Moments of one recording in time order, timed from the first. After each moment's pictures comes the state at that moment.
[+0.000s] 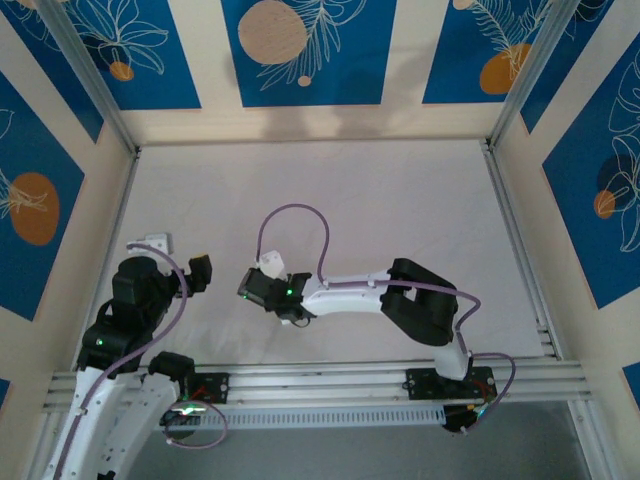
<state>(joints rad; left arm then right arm) -0.25 0.46 0.76 -0.80 -0.19 -0.23 1.23 1.98 1.32 -0.42 0.51 0.70</state>
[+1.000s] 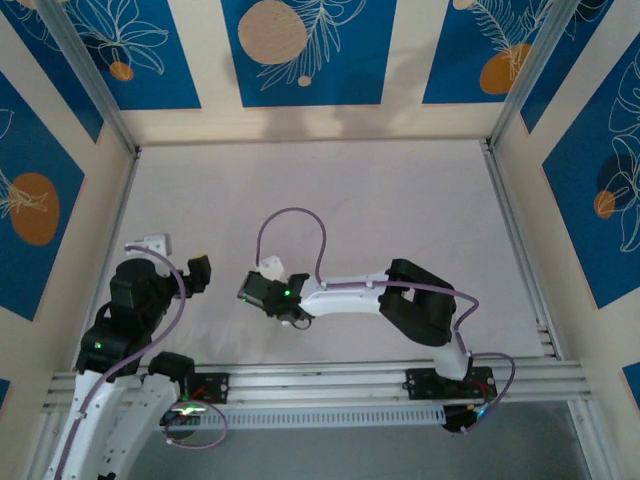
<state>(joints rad) -0.25 0.45 0.76 -0.80 -0.19 -0.23 1.24 1.99 1.34 -0.50 0.46 0.71</state>
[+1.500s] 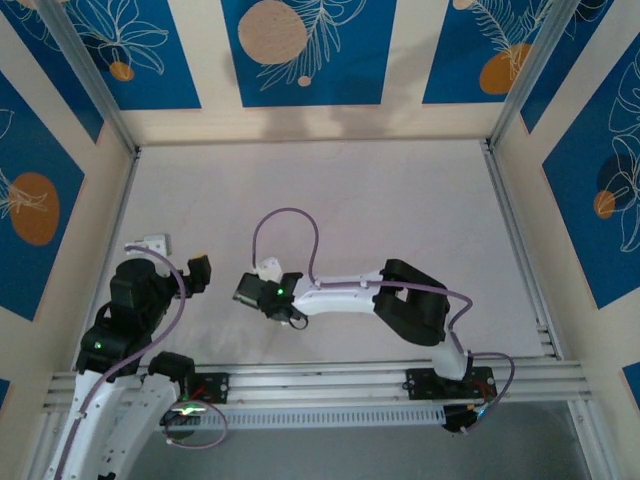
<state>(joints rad) -0.25 0.45 0.76 -0.80 -0.19 -0.23 1.25 2.03 1.42 -0.63 0.48 0.72</state>
